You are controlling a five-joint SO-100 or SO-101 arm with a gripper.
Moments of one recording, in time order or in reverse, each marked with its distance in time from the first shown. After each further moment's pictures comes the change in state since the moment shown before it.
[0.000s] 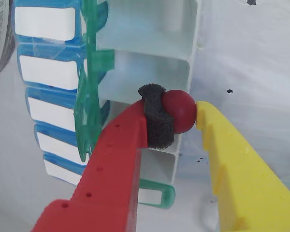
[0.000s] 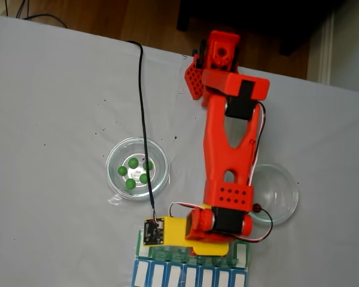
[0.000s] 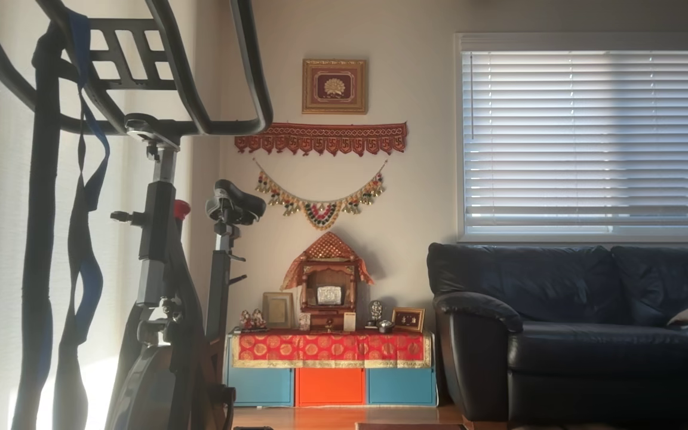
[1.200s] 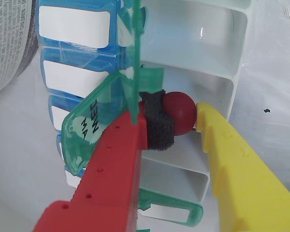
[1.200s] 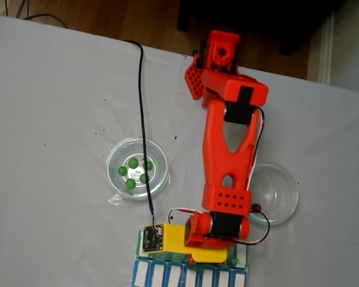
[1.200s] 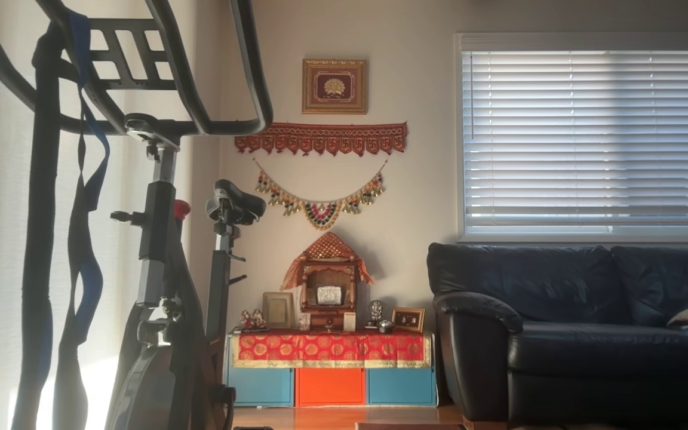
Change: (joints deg) arm 0.4 -2.7 -0.5 -7.6 0.5
